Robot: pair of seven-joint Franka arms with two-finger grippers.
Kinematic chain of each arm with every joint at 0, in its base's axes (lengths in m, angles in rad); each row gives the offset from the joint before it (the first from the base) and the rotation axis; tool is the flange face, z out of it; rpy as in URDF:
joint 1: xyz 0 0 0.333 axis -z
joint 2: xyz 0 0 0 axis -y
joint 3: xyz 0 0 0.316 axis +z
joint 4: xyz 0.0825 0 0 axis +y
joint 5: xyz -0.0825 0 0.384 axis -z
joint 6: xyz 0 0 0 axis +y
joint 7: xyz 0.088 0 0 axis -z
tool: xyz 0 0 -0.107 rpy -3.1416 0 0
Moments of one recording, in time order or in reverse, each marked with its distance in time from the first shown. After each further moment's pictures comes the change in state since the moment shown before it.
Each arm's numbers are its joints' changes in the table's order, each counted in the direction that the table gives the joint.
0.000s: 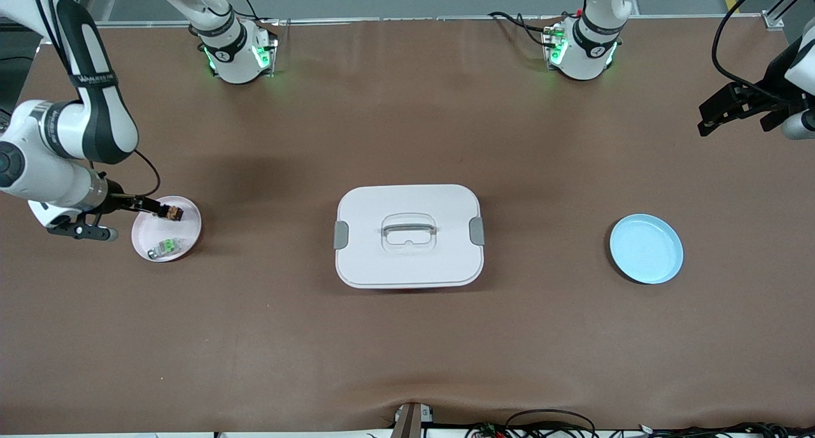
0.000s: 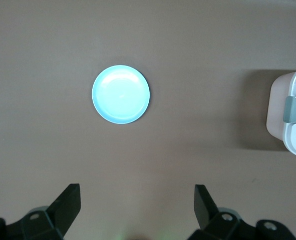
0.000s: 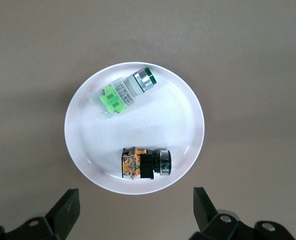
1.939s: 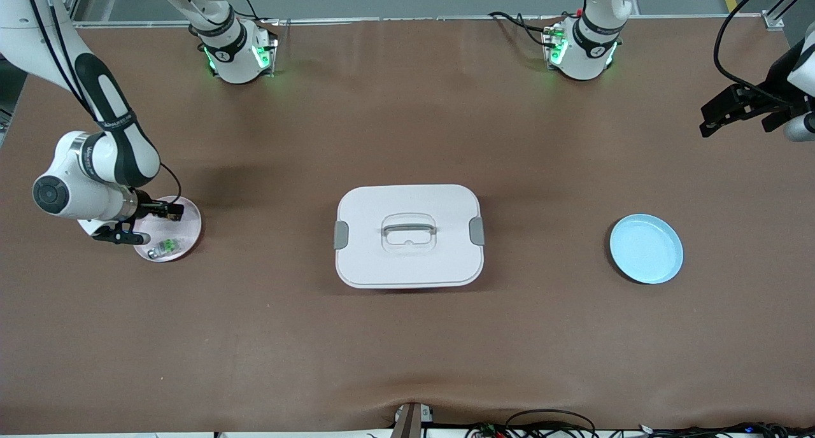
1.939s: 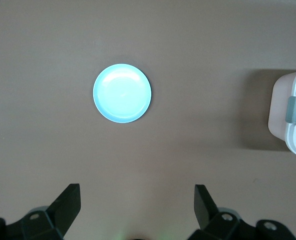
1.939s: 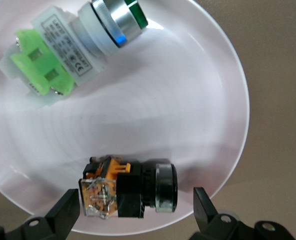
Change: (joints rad) left arm -0.005 -0.003 0.002 0.000 0.000 0.002 0.001; right arm 0.053 -0.199 -0.002 0.030 -0.006 -0.115 -0.046
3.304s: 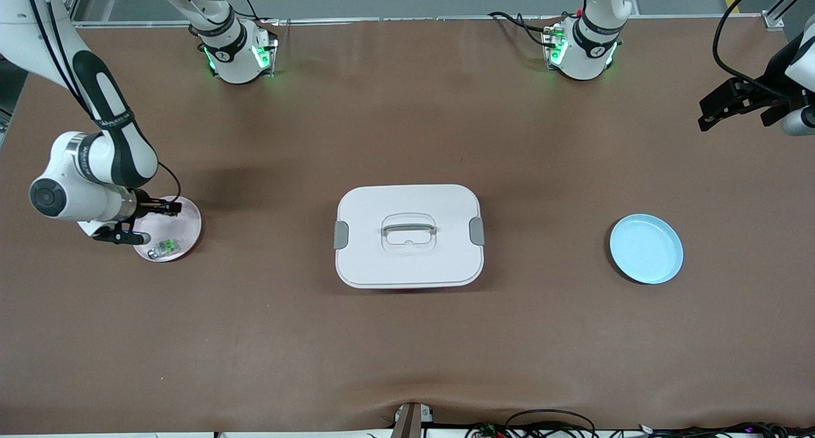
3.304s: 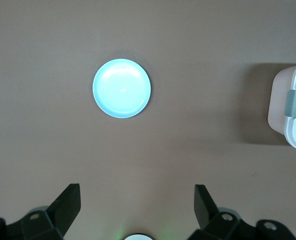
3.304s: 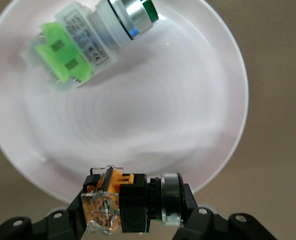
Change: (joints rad) left arm 0.002 0.005 -0.004 -0.007 0.000 0.030 0.000; right arm -0.005 0.043 0.015 -0.043 -0.001 0.143 0.000
